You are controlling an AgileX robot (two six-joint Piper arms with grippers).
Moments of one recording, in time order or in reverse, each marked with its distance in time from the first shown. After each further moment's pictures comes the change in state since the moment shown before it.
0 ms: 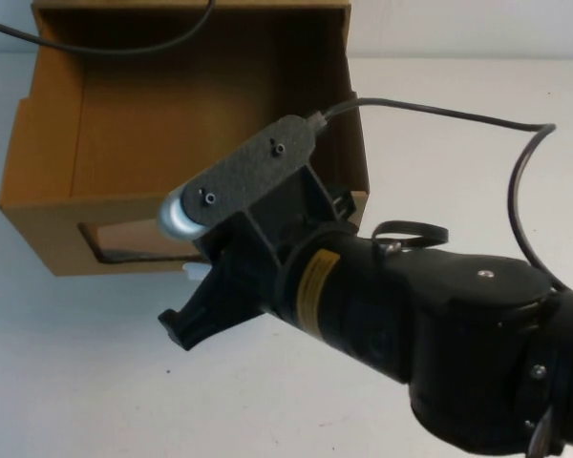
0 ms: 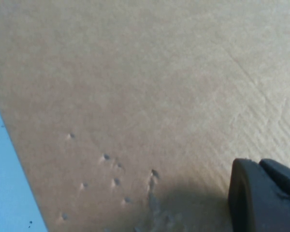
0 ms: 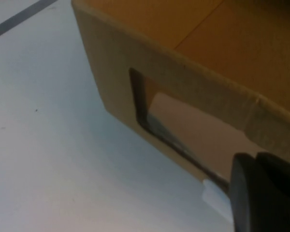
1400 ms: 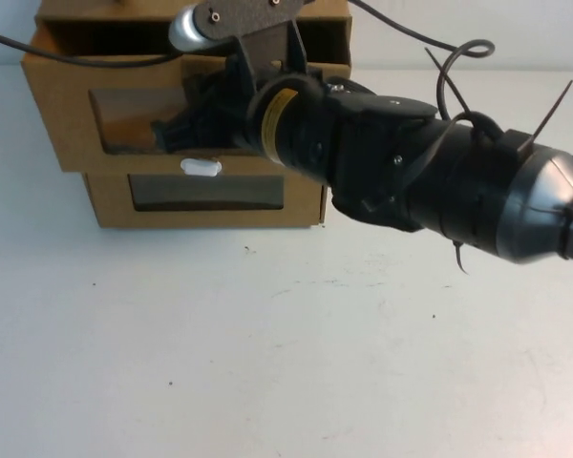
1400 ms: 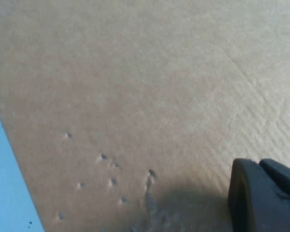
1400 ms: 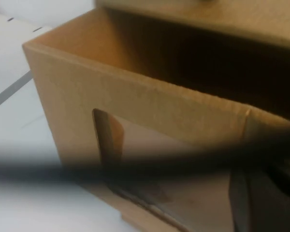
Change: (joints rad) right arm -0.297 0.349 -0.418 -0.118 -0.210 0.159; left arm 0.000 0.000 0.000 -0.004 -0.002 0.000
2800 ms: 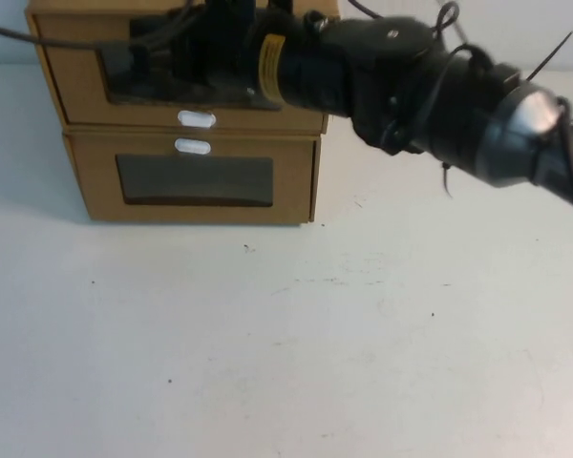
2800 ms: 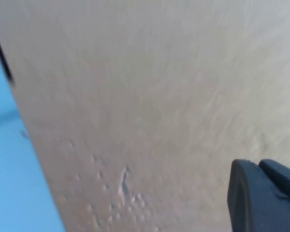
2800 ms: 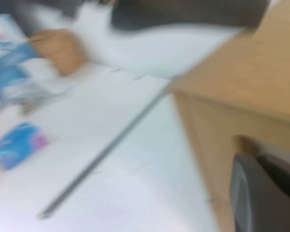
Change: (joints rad) right arm -0.133 0.149 -0.260 -0.414 -0.427 0.596; left arm 0.000 -0.094 -0.002 0.050 0.003 0.013
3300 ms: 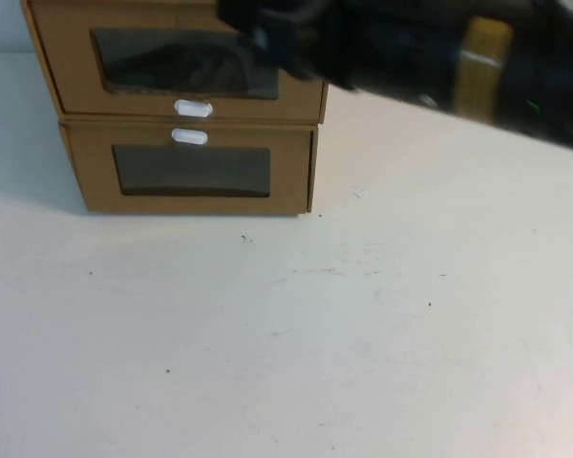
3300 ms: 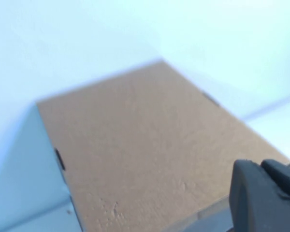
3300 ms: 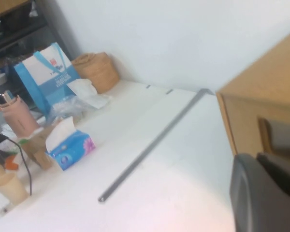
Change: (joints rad) right arm 0.005 -0.558 0.487 -0.036 -0.018 0.105; left arm 0.000 -0.466 0.214 -0.007 -0.111 0.049
